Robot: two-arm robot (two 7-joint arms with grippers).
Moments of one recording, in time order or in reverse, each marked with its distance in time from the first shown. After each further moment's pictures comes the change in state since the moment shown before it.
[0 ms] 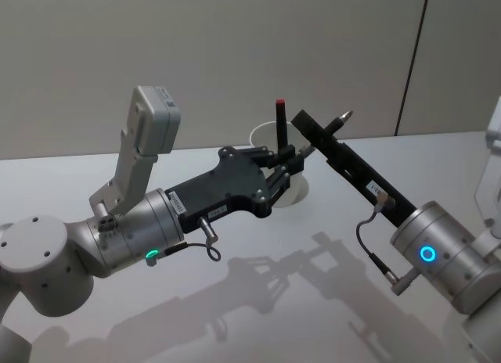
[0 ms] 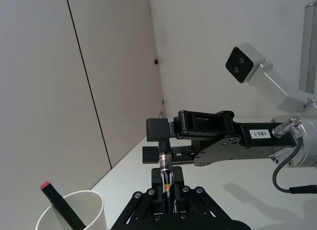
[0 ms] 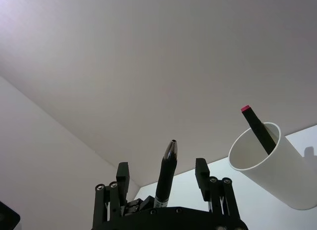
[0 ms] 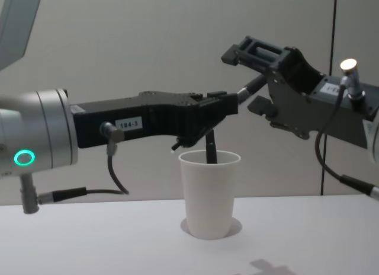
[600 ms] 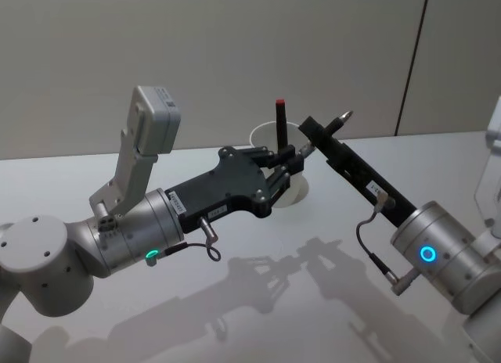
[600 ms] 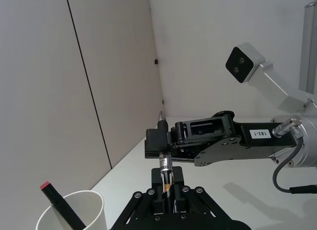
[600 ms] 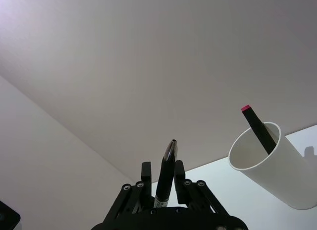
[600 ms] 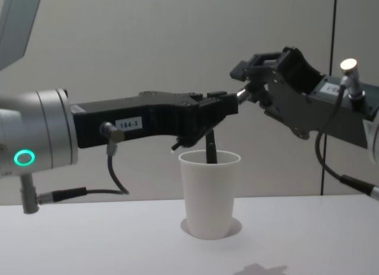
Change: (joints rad) left arm 0.000 0.000 0.000 0.000 0.000 0.000 0.000; right arm 0.000 0.002 -0.001 -0.001 0.001 0.001 -0.001
